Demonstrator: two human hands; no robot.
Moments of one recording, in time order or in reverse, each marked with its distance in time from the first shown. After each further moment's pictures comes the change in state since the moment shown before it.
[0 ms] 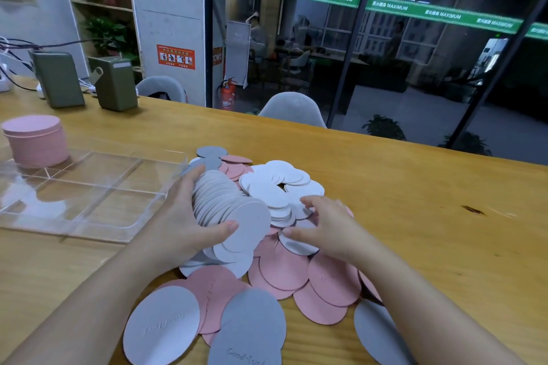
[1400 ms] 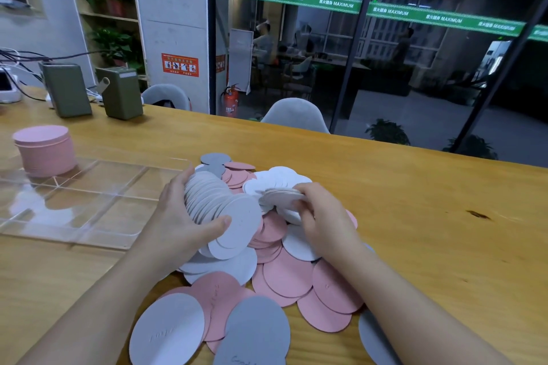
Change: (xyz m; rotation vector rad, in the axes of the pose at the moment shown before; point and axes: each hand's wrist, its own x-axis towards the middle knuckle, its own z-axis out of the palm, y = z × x) left_hand -0.002 0.005 -0.004 -0.067 0.120 -0.081; right_hand 0.013 -0.009 0.014 0.071 0.385 -0.323
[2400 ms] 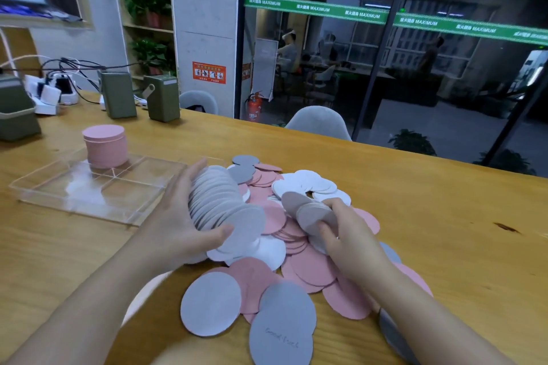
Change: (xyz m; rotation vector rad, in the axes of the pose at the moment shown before) left_hand -0.036 0.005 -0.052 0.178 0.018 0.155; right_hand -0.032 -0.033 -0.014 0.023 -0.105 0.113
